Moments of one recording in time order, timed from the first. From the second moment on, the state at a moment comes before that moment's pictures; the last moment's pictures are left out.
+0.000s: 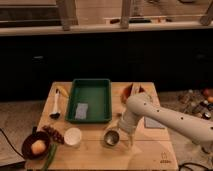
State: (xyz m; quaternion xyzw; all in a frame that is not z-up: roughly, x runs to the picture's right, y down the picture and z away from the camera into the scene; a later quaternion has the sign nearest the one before) arm 0.084 0.259 0.760 -0.30 -0.36 -0.41 0.78
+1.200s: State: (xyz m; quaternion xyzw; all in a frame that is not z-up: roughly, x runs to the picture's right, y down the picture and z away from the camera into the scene) arm 0.041 0.250 0.774 -0.37 -0.46 -0.40 0.70
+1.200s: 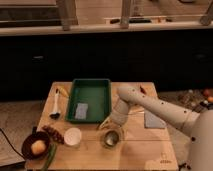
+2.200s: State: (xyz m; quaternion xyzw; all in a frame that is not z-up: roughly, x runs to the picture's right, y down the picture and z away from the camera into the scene) arm 0.041 0.275 0.762 -0.41 -0.50 -0.39 0.66
